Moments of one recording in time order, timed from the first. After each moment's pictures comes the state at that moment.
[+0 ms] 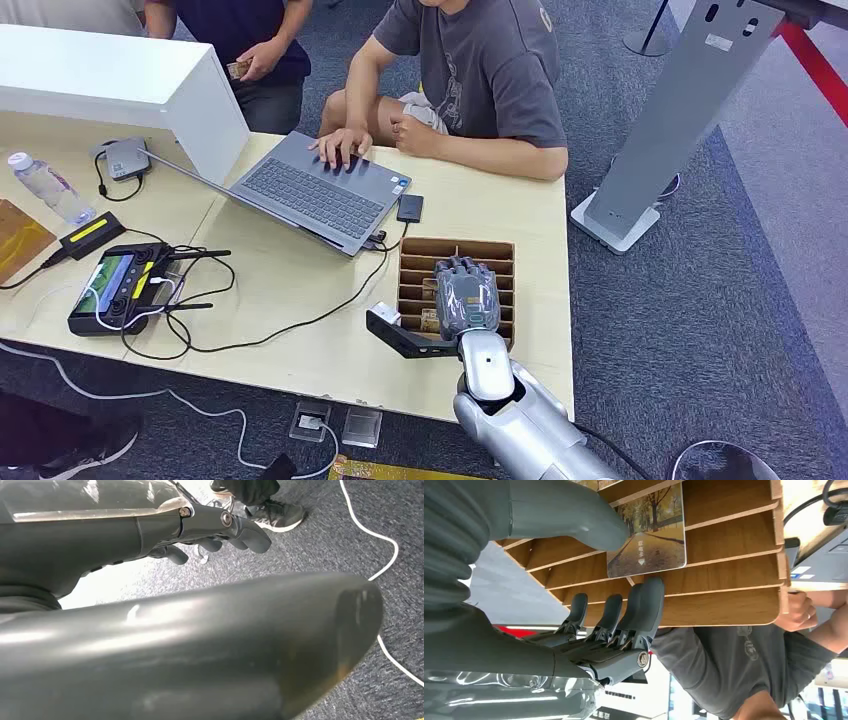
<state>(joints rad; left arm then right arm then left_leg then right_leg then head) -0.11 0.02 -1.02 -0.22 0.16 0.69 0.28 -0.58 0.18 0.88 -0.84 1.24 -0.26 0.40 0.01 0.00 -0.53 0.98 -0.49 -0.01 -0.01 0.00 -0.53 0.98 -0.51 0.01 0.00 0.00</state>
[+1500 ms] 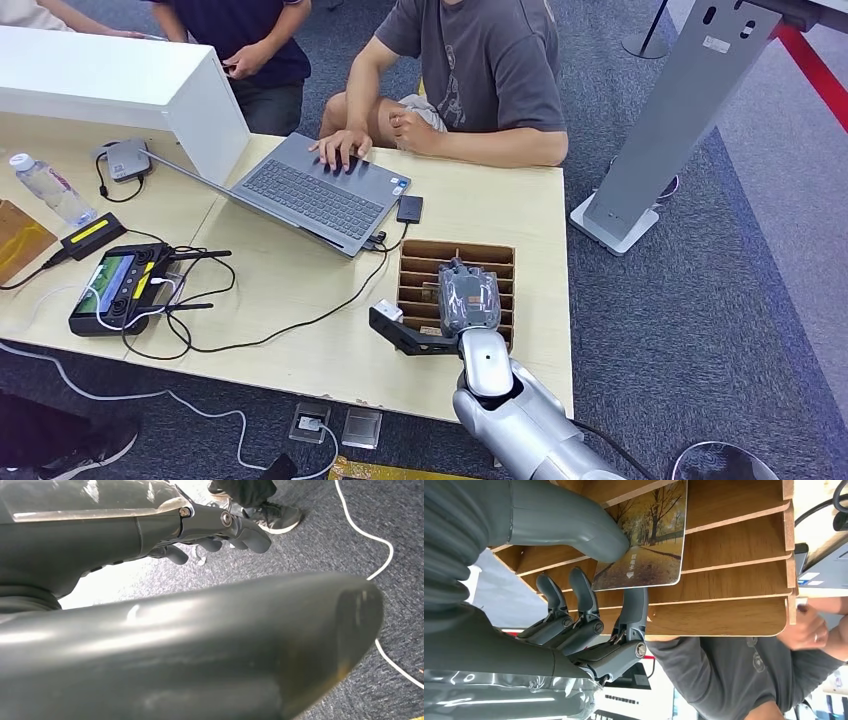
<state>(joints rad) -0.11 0.02 -1.02 -0.22 0.16 0.69 0.28 -0.61 0.21 0.87 -0.74 1.19 -0.29 0.37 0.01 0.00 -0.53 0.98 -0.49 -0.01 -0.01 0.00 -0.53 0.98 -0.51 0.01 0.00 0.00</state>
